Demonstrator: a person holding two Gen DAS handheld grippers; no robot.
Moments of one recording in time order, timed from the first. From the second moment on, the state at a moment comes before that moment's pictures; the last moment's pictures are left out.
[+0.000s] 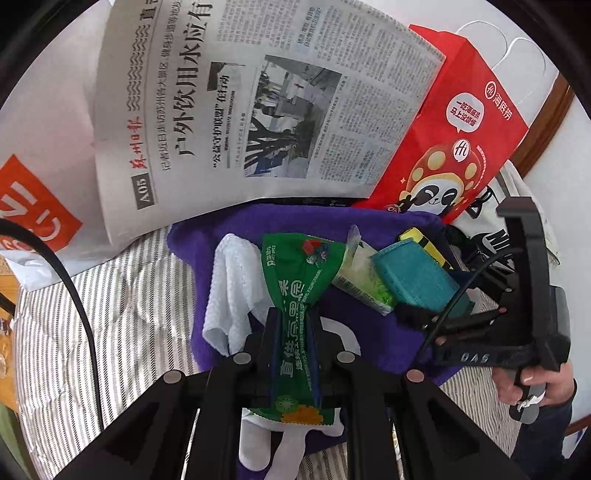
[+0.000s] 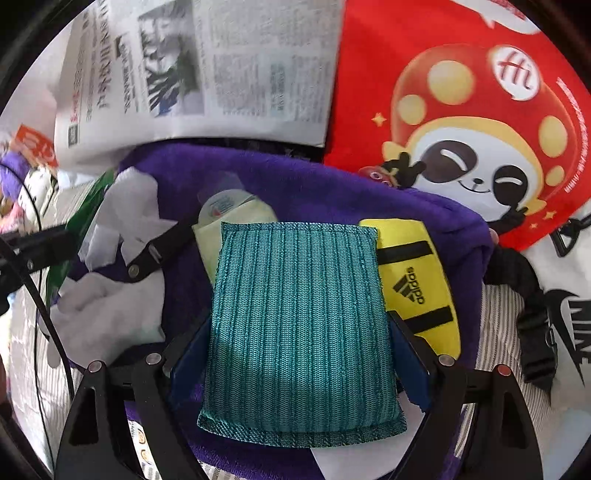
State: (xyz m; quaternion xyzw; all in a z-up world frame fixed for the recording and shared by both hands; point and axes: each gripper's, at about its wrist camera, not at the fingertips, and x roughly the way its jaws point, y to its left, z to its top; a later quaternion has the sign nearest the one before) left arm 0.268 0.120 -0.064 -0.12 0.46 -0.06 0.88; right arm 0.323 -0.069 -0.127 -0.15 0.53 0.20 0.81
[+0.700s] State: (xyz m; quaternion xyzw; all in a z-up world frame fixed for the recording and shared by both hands) left arm 0.306 0.102 -0.082 -0.10 0.49 -0.07 0.86; right arm 0.308 -0.078 -0.127 -0.12 0.52 0.23 0.81
